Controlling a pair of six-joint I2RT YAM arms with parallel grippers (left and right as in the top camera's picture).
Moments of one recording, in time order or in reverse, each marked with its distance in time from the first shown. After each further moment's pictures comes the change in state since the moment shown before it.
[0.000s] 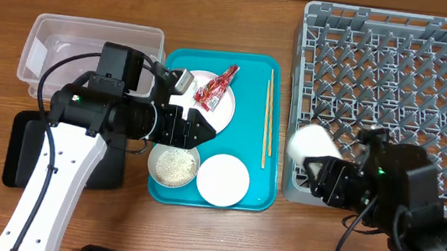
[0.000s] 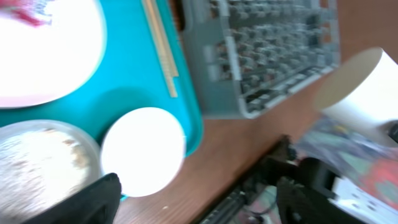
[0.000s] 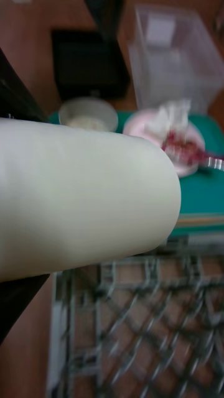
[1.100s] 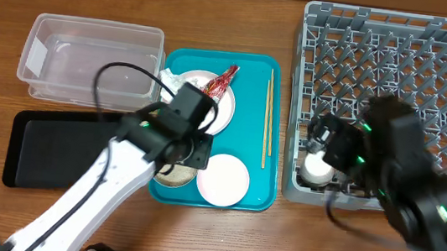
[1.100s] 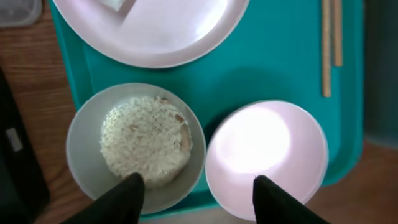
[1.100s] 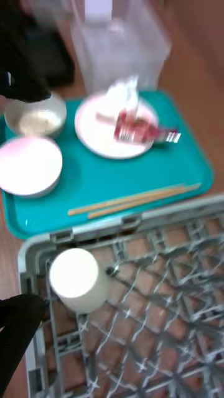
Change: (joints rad) left arm -0.360 0.041 -0.154 0.111 -0.726 -0.311; right arm 0.000 0.186 0.193 -0.018 0.147 0.136
